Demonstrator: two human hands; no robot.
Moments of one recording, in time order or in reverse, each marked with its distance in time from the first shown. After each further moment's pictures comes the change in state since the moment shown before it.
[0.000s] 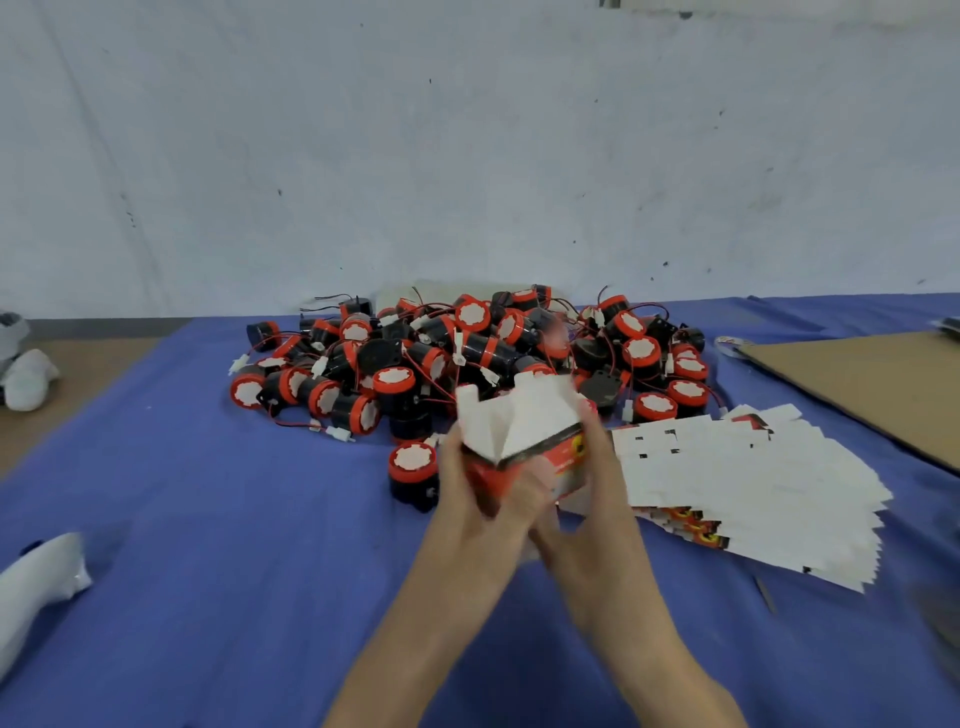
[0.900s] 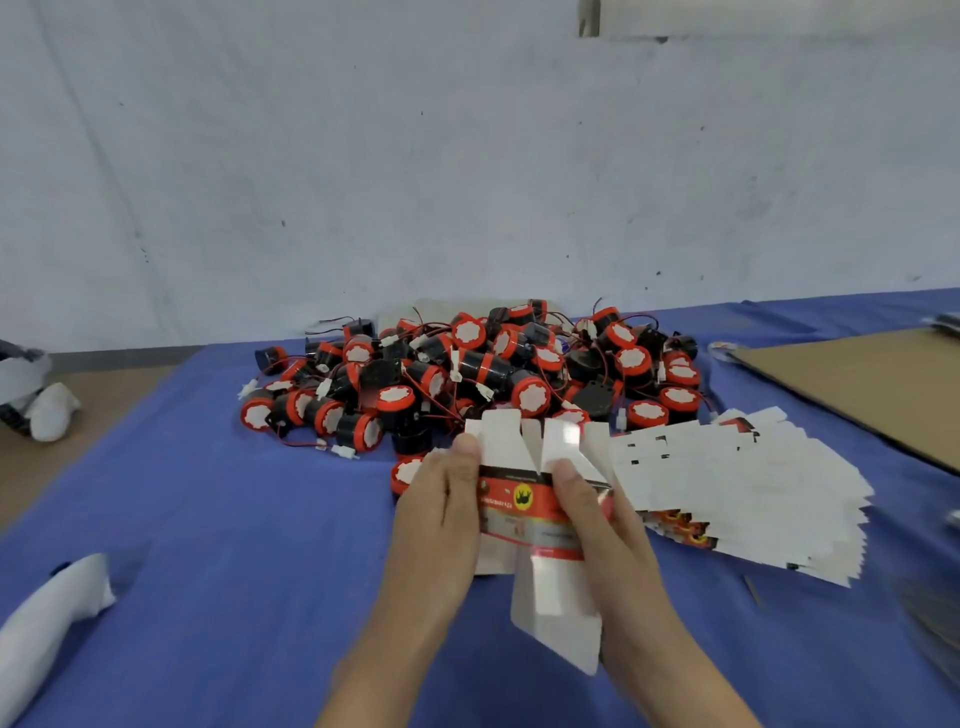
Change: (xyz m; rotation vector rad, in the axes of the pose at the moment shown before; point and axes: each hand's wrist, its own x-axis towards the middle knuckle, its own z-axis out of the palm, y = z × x) left_hand 0.006 0.010 -0.006 0.129 0.143 -0.023; right_hand -0.008 -0.051 -0.005 0.548 0.113 0.332
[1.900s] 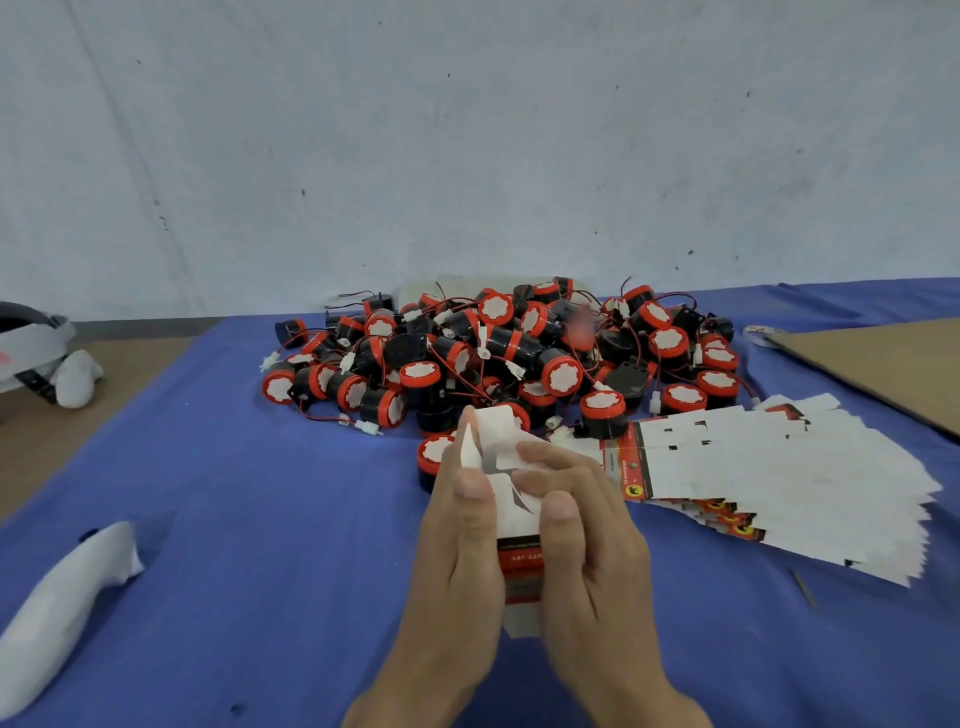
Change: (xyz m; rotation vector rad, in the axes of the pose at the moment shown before) left_hand -0.034 -0.012 -0.013 -0.199 -0.055 0.051; right_hand -0.006 0.036 0.028 -0.763 0.095 -0.627
